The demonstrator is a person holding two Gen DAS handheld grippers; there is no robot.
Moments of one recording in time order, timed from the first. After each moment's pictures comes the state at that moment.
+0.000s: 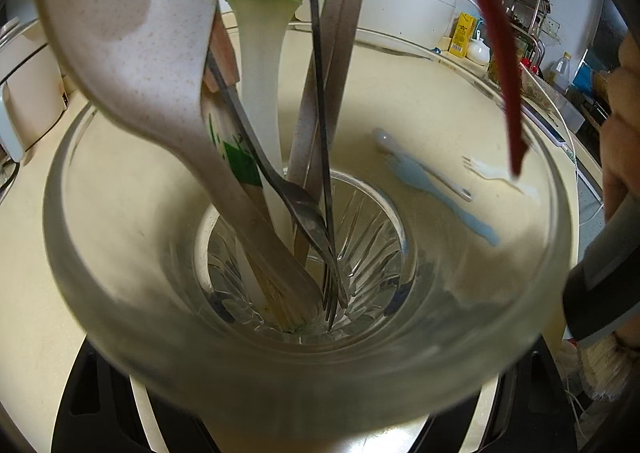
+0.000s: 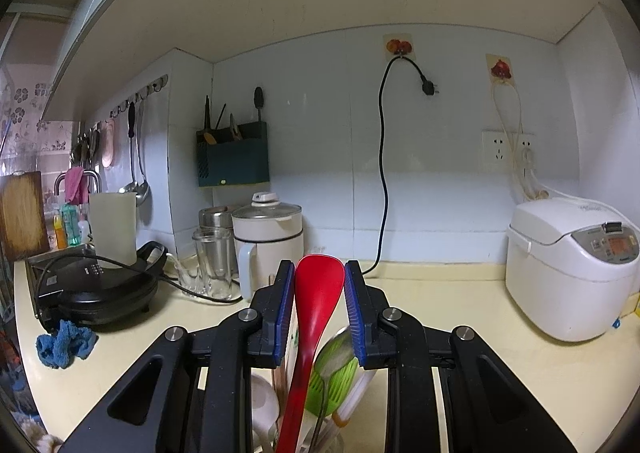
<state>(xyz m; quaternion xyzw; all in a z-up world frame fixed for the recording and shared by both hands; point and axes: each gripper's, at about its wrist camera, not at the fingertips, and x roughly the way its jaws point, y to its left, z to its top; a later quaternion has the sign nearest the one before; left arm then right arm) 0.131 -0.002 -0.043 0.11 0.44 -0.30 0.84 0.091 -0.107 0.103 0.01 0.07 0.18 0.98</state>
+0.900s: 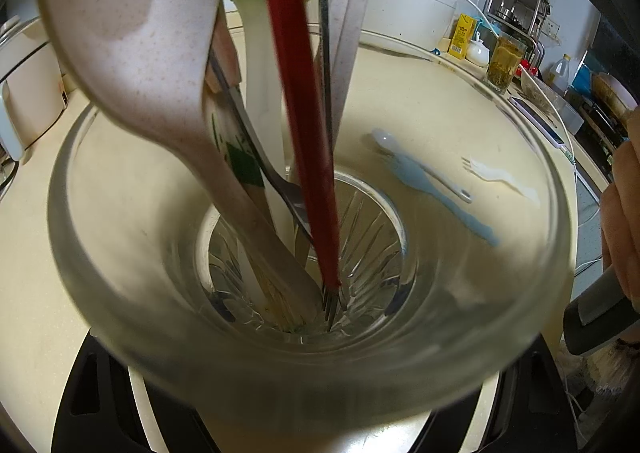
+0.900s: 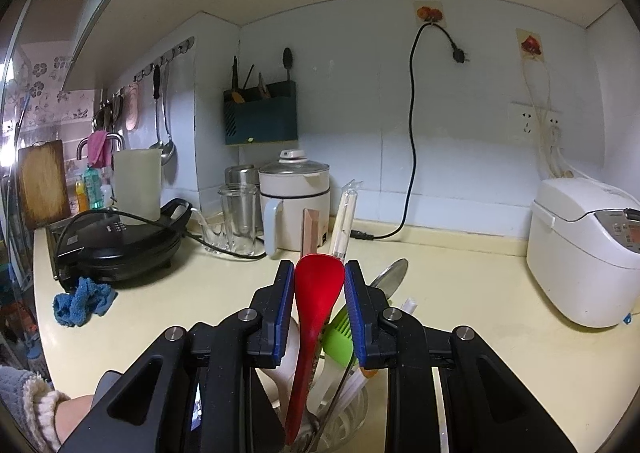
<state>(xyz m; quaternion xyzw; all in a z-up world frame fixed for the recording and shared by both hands) 0.131 -0.001 -0.042 0.11 0.44 -0.30 0.84 0.086 -0.099 0.086 -0.03 0.13 0.24 0.96</state>
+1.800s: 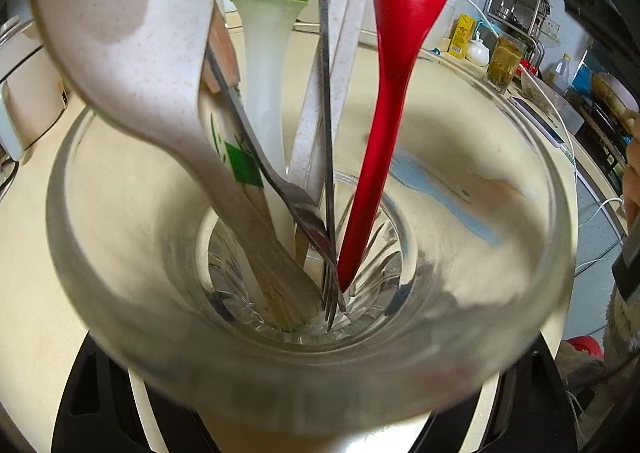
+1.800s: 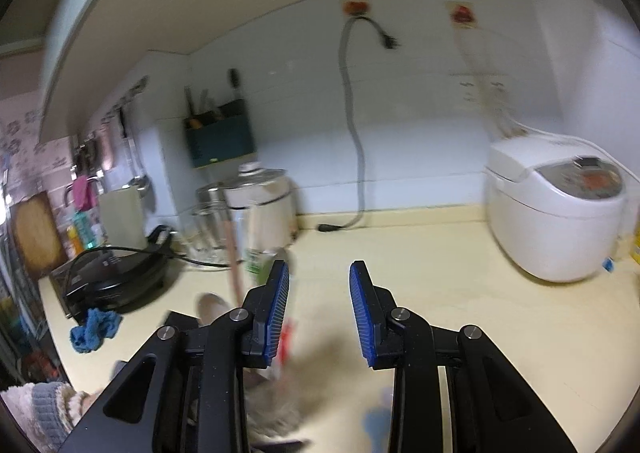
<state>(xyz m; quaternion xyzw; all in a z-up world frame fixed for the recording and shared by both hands) 0.132 0.001 -0.043 0.11 0.44 -0.30 0.84 0.066 -0.199 0.096 0.07 0.16 0.18 0.97</state>
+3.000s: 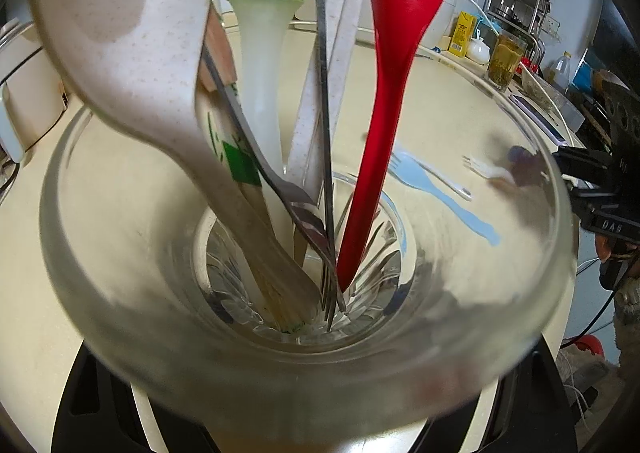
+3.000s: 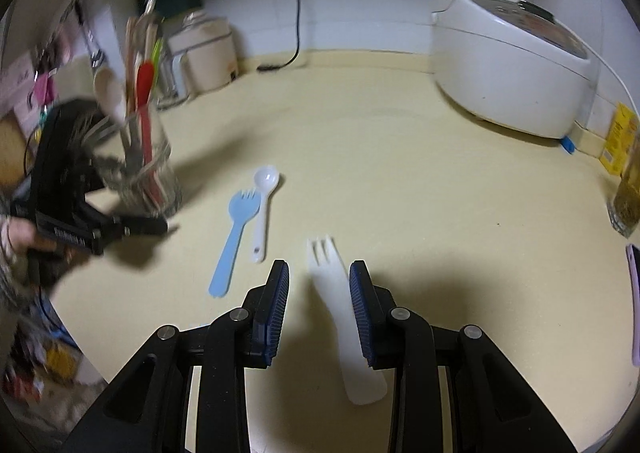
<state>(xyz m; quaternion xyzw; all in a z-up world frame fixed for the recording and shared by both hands) 0.130 0.002 -0.044 0.11 0.44 -0.30 0.84 0.044 -0.277 -0.017 -0.03 0.39 0.16 0.91</state>
